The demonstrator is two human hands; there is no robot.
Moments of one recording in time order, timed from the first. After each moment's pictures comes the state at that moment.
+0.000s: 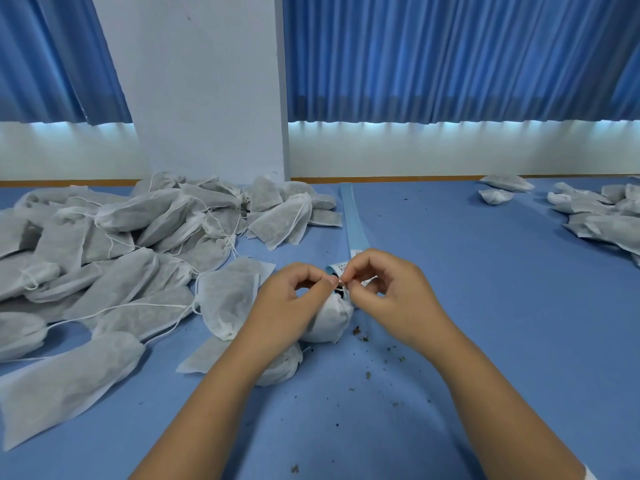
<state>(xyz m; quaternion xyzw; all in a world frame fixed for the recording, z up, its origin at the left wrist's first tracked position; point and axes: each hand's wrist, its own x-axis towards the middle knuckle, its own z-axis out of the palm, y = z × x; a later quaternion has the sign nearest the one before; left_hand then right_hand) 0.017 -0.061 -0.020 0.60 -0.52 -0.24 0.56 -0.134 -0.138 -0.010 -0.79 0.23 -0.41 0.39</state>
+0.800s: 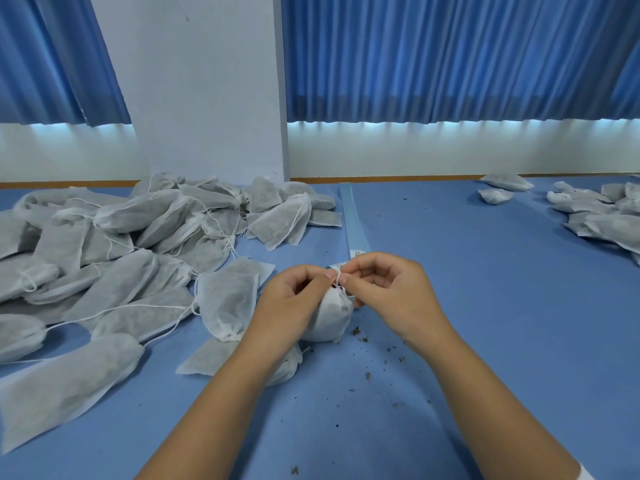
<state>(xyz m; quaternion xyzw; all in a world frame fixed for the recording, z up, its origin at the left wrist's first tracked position) 0.008 -0.063 -0.021 0.57 -0.43 -0.31 0.62 -0.128 -0.139 -0.013 -0.69 0.24 -0.44 0.52</state>
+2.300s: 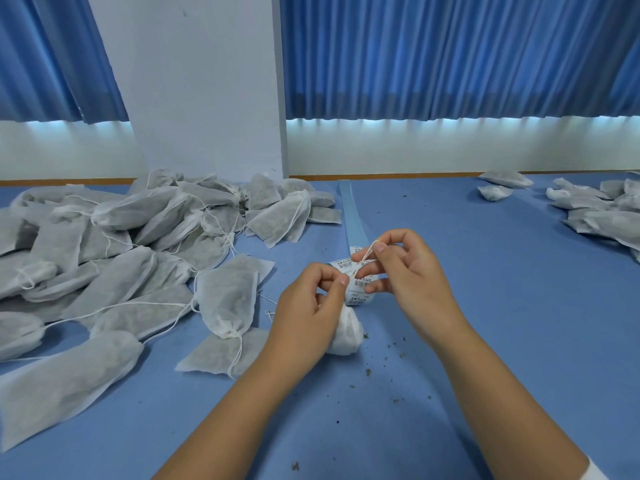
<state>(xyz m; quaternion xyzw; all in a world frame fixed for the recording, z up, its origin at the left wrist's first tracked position) -0.012 -0.065 -0.033 0.62 -0.51 -0.18 0.58 -0.134 -0.145 -0.003 -0.63 0.26 -0.48 0.55</state>
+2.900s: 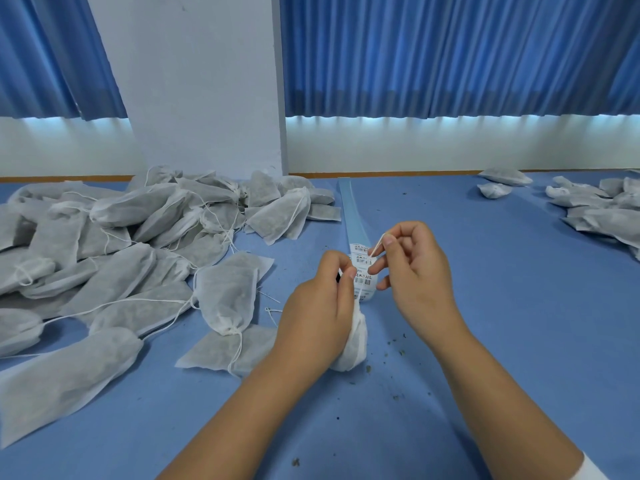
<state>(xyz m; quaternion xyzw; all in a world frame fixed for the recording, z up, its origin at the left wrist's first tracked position) -0.022 -0.064 -0.028 0.64 -0.59 -0.06 0.50 -0.133 -0.146 -0.010 -0.68 0.31 -0.54 0.39</state>
